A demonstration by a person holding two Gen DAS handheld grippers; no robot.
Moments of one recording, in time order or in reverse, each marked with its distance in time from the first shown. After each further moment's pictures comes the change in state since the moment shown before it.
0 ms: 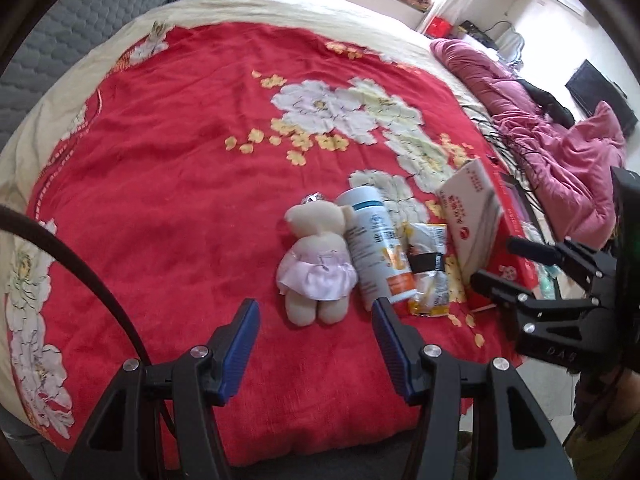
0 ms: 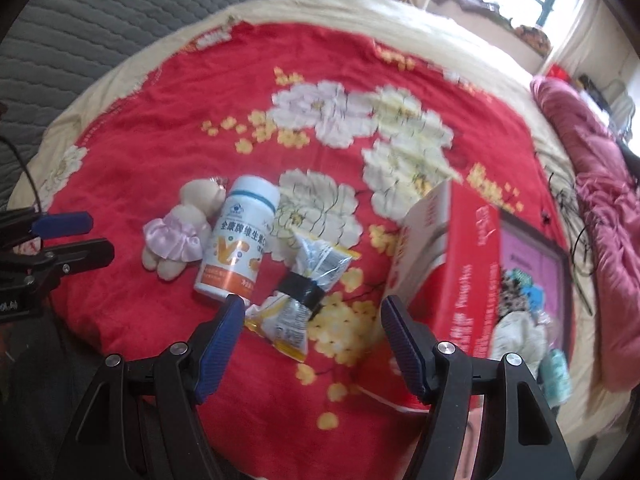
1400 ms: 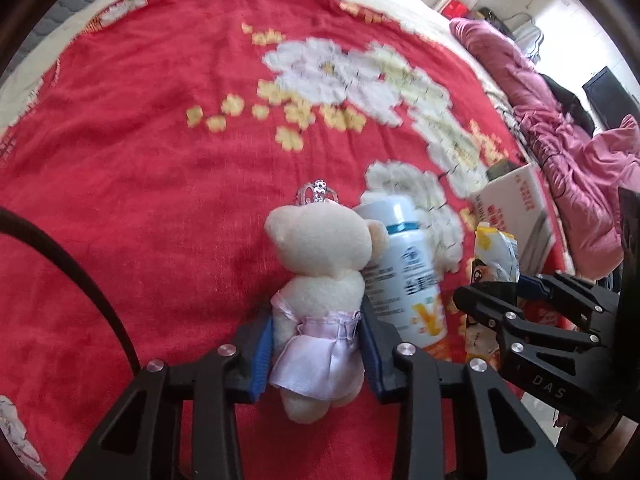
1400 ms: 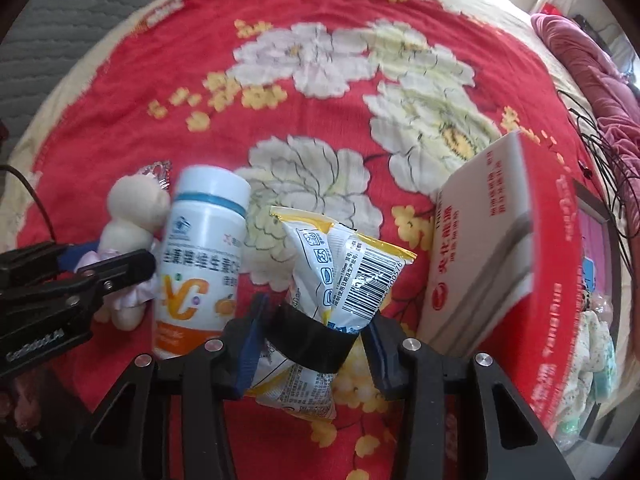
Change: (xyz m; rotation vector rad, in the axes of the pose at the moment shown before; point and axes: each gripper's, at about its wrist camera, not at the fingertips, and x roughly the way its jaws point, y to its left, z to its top) left arm 0.072 -0.001 0.037 -0.049 0.086 -0.030; right arm 0.059 -0.020 0.024 0.128 0.090 0.062
